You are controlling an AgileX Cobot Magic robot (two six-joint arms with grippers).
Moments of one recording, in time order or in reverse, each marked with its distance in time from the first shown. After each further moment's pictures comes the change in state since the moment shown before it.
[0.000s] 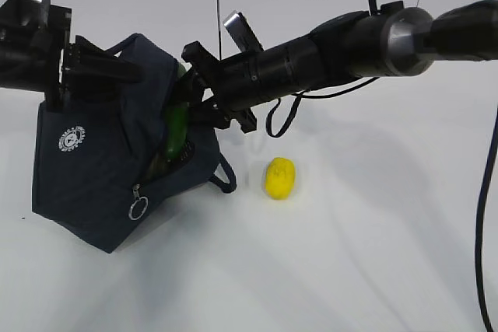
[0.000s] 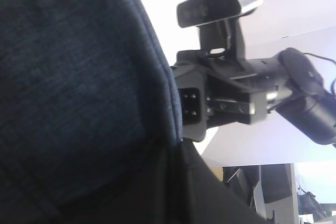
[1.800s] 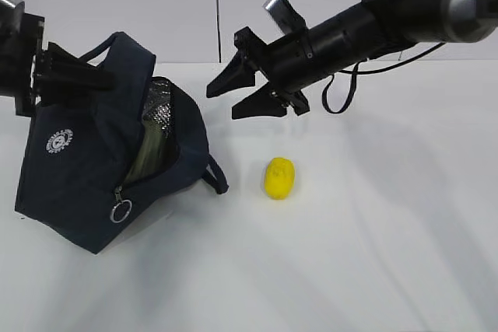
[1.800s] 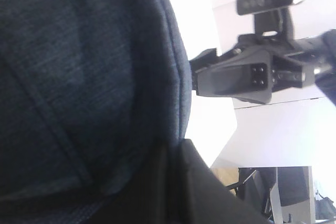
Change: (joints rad) left arm 0.088 0.000 0.000 0.082 0.014 -0.002; right arm -0.128 -0.063 -0.007 -0.222 0.164 0.082
